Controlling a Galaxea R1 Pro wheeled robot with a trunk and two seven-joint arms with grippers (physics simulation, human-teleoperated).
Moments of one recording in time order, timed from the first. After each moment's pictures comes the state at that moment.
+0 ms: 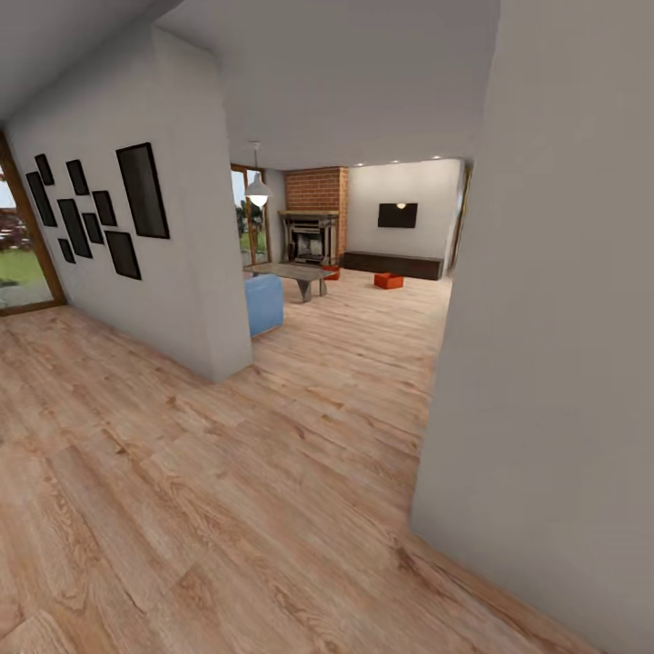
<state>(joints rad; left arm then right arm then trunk) 0.00 0.00 0.06 -0.06 0.30 -0.07 0.01 -0.05 -0.10 0.34 -0.03 -0.09 -0.17 -0.01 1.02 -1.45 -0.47</state>
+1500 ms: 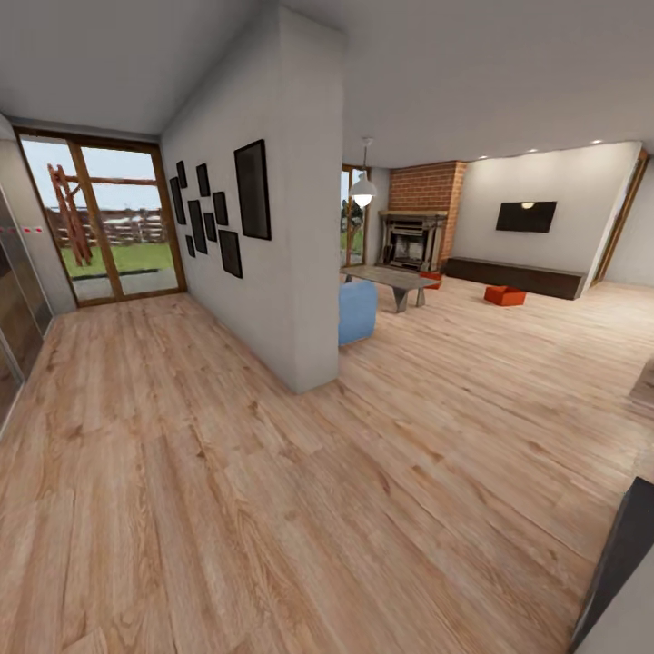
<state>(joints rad) 0.00 0.00 0.06 -0.06 0.29 -0.07 0.01 -0.05 -0.10 0.35 -0.03 -0.08 -0.16 -0.02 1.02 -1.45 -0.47</state>
